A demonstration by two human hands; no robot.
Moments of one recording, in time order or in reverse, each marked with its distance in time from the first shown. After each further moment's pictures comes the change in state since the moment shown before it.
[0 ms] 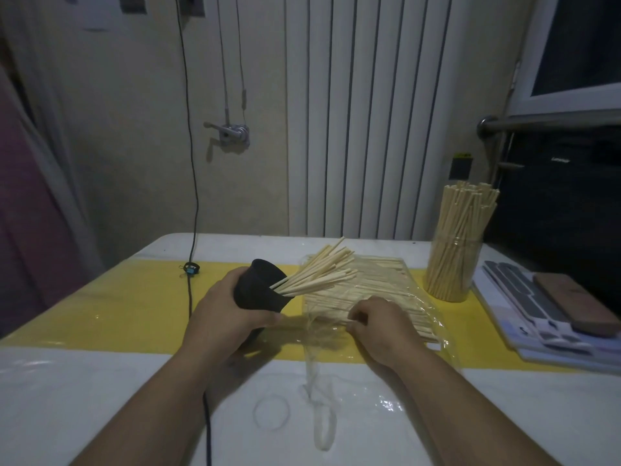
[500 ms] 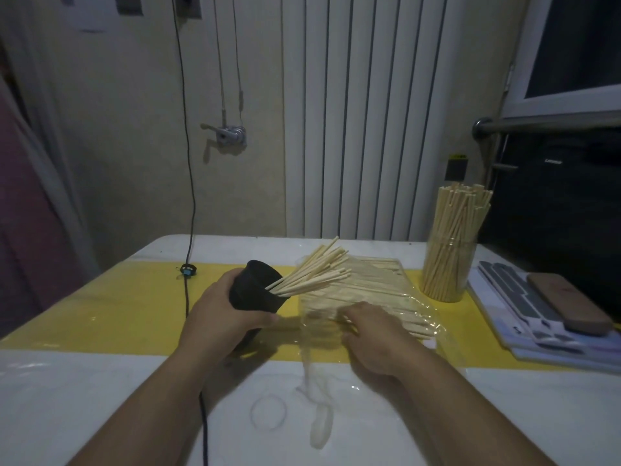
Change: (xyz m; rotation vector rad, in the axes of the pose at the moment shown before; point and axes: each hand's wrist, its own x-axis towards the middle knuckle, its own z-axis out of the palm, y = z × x) left_hand 0.000 0.000 -0.001 0.008 -0.002 -0.001; right_hand -0.013 -0.012 -0.014 -0.157 -0.233 -0.096
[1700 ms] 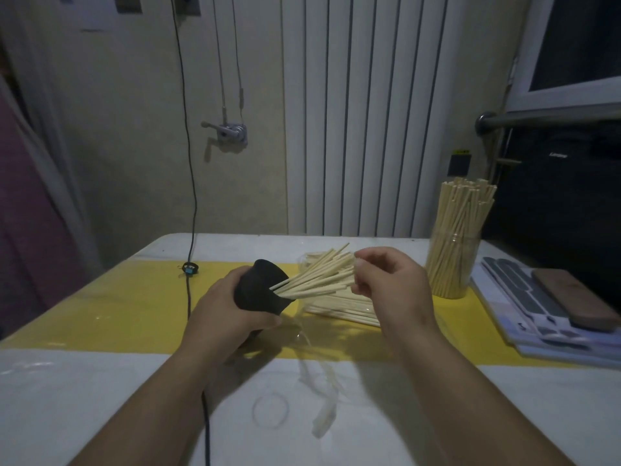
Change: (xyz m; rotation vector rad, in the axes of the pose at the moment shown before) left_hand 0.001 -0.001 0.002 0.081 -0.025 0.042; right_hand -0.026 -0.048 -0.052 1.269 0.627 0.087
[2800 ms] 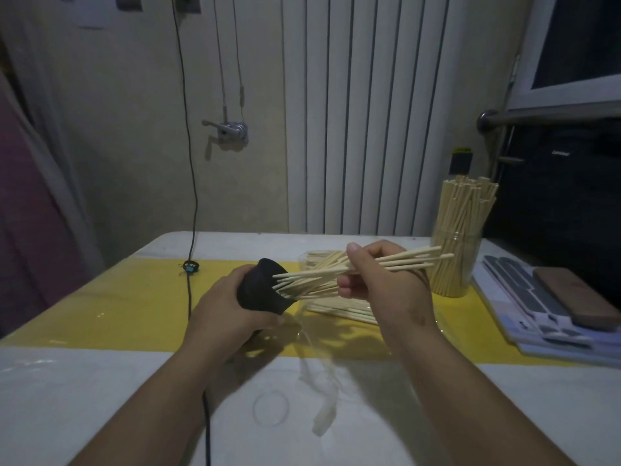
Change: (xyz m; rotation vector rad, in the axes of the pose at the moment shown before) left_hand -0.002 0.004 0.001 0.080 0.002 0.022; right_hand -0.008 -0.010 0.003 0.120 -0.101 -0.018
